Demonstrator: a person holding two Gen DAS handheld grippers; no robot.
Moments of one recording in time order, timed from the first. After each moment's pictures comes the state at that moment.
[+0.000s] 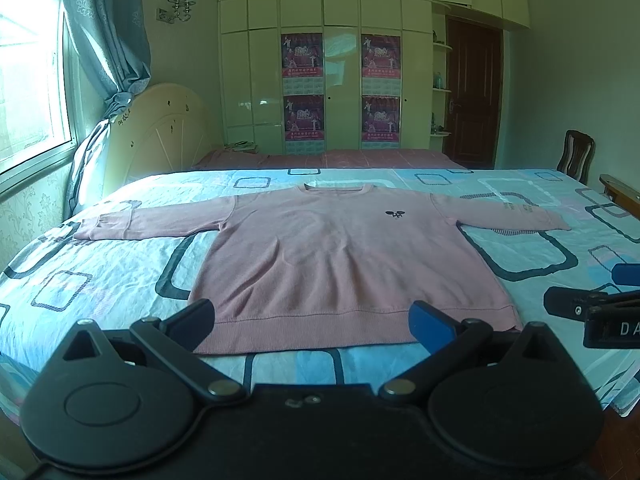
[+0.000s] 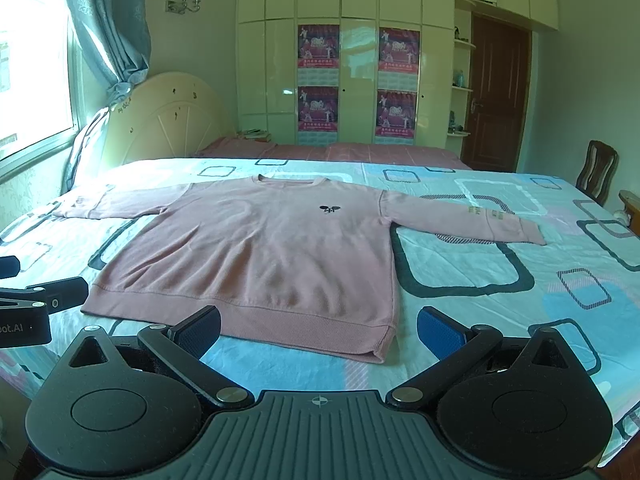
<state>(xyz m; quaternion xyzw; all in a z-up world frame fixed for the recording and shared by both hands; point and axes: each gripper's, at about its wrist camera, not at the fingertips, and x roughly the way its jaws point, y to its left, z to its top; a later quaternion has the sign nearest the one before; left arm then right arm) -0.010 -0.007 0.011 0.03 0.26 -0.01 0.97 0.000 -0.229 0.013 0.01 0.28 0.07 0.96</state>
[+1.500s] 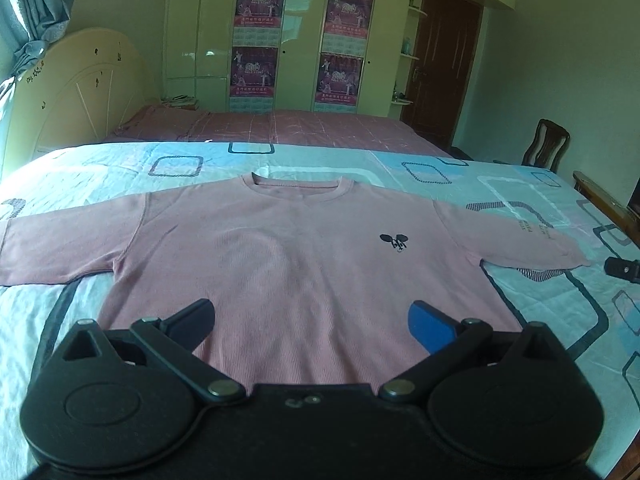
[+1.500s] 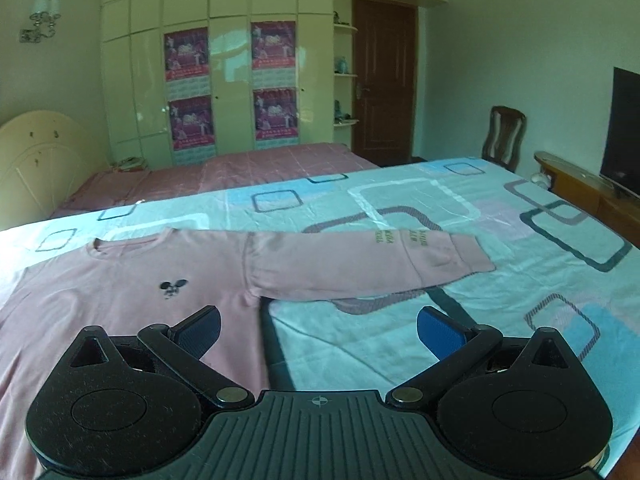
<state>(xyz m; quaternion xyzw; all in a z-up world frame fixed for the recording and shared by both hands) 0.264 0.011 -0.026 -0.01 0.33 -0.10 0.94 0.241 -0.350 -0.014 0.09 0.27 -0.13 0.95</state>
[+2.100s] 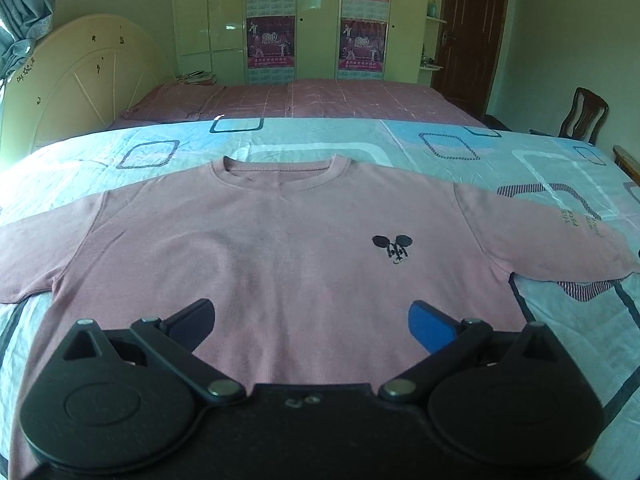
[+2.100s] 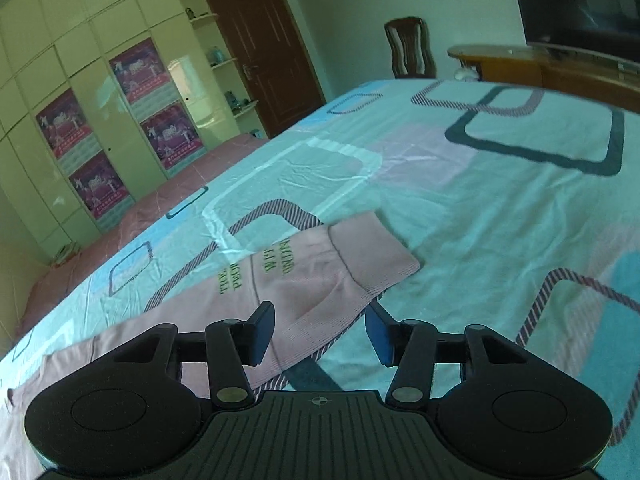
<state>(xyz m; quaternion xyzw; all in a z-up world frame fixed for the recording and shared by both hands) 0.357 -0.085 -0.058 0.02 0.38 -0.05 0.92 0.353 -0.590 -0.111 0.30 0.28 -0.20 0.89</state>
